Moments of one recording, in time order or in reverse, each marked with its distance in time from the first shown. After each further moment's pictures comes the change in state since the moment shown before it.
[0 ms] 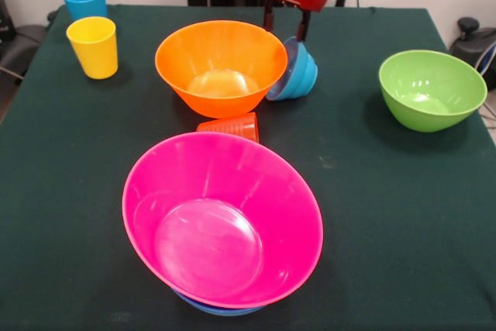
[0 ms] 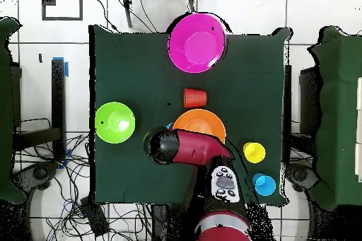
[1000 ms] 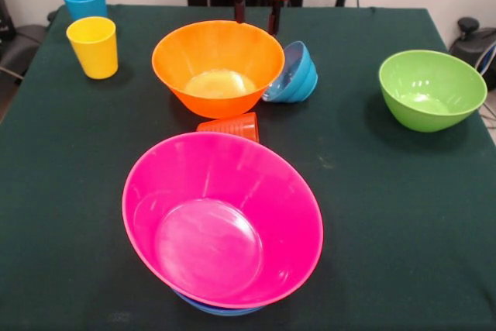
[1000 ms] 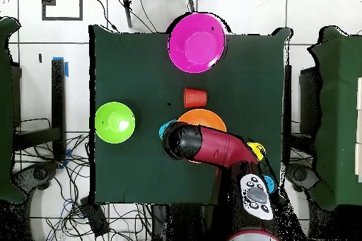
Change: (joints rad) arm -0.113 -0.084 0.032 0.001 -0.001 0.023 0.000
